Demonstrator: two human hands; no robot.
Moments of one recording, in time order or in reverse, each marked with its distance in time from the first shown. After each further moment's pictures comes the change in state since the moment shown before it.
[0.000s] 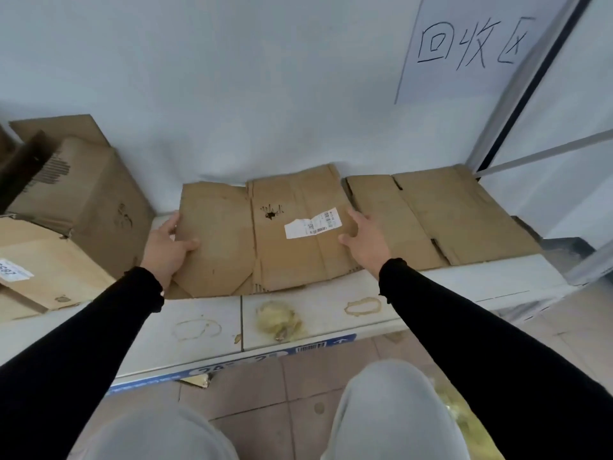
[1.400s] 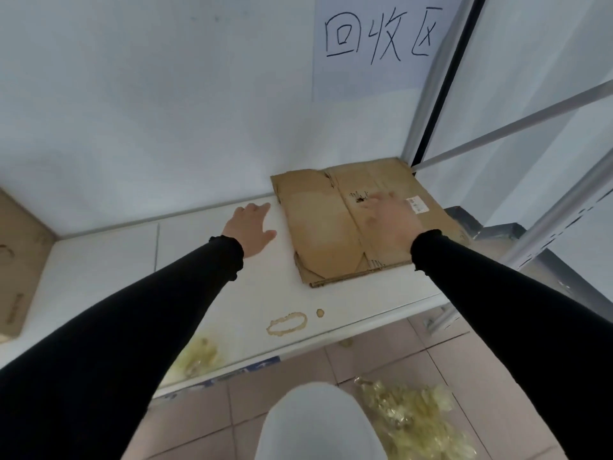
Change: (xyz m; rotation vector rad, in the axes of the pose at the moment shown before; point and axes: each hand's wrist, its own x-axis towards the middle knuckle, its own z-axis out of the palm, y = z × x) left_hand -0.014 0.108 0.272 0.972 -0.457 0.458; right_hand 0.046 0.098 -0.183 -0.805 -0.040 -0.098
